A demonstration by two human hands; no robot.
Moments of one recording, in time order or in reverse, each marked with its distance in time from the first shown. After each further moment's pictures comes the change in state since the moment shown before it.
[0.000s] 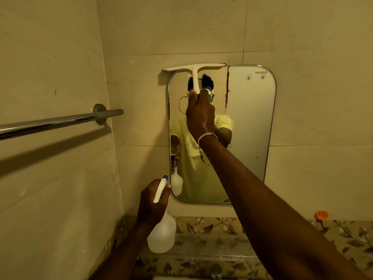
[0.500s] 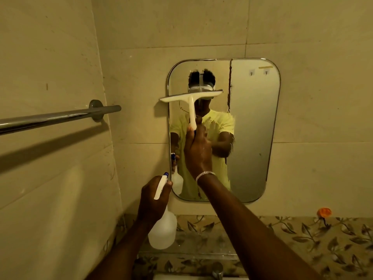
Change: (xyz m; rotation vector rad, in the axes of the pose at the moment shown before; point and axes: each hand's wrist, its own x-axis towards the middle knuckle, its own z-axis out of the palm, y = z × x) left_hand 0.006 -0.013 0.006 -0.020 0.003 0.022; right_hand -0.078 0.076 0.032 0.105 -0.020 -0.023
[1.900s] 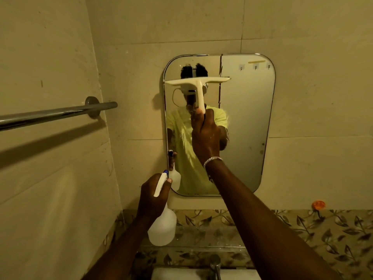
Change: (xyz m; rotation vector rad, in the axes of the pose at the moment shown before) left_hand -0.007 0.004 0.003 0.027 0.008 -0.002; right_hand 0.026 -0.011 -0.028 0.041 0.120 -0.014
